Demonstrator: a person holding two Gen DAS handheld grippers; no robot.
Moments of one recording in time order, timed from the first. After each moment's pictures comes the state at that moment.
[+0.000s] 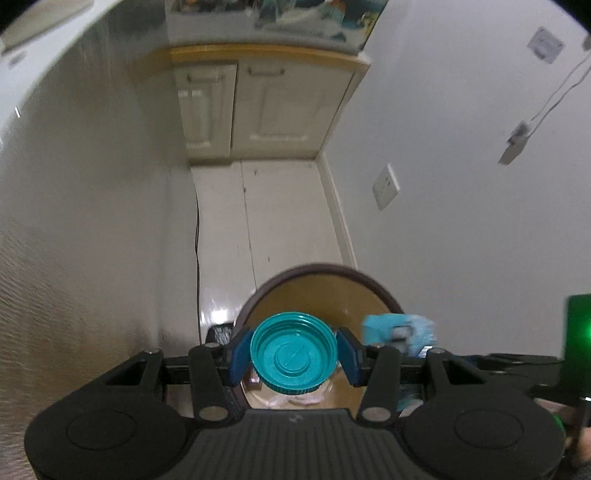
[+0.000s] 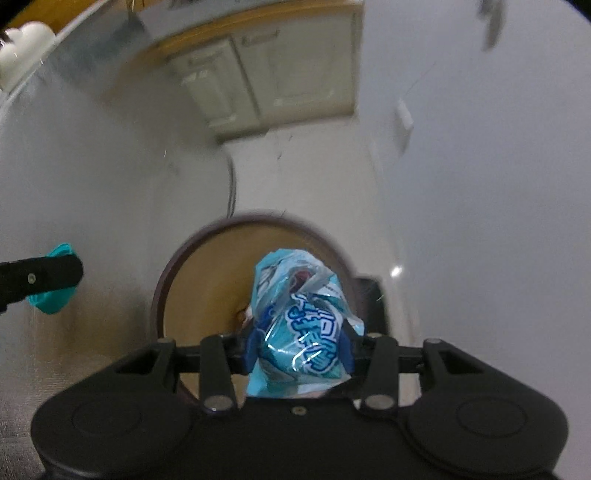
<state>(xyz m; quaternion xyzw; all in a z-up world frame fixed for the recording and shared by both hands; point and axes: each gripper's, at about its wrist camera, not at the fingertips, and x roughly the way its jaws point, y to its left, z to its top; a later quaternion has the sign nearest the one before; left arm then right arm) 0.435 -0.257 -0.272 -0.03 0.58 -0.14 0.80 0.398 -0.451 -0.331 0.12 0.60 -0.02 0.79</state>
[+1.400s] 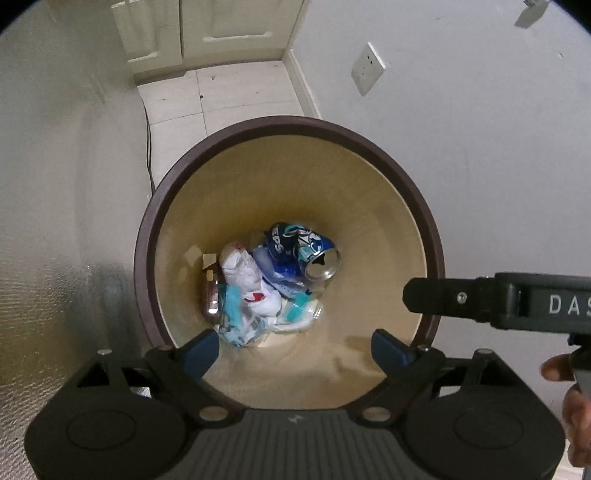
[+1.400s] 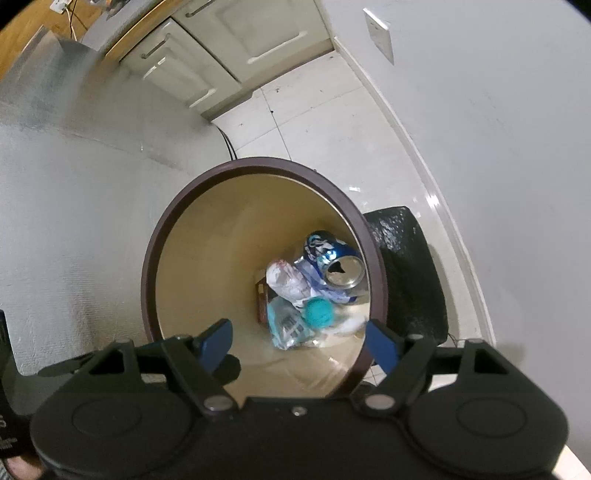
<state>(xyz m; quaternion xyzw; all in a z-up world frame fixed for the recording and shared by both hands) 0.420 -0.307 -0.397 0.02 0.67 -0.20 0.72 0.386 -0.487 -0.402 0.27 0.63 -0.03 0.73</state>
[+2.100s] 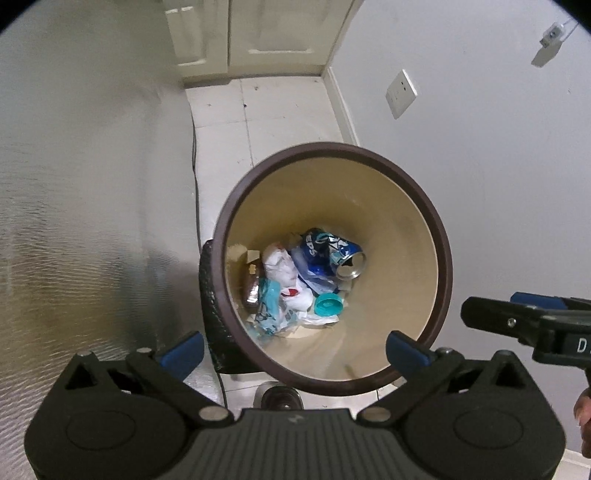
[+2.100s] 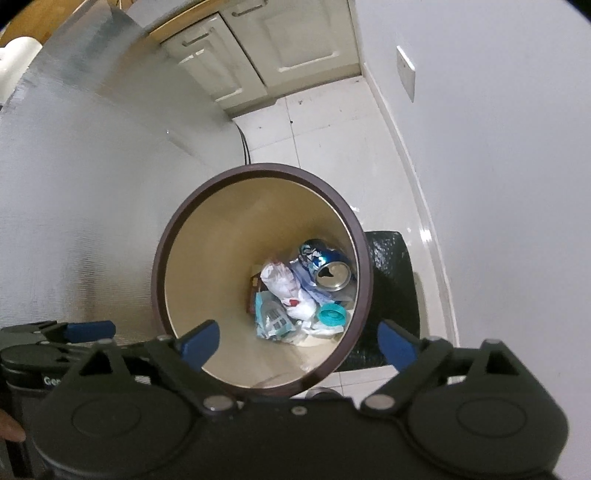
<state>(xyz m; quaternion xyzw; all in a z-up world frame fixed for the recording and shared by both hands) 0.408 -0.272 -0.344 0.01 0.66 -0.14 0.74 0.371 -0.481 -0.355 0.18 0.62 0.01 0.77</state>
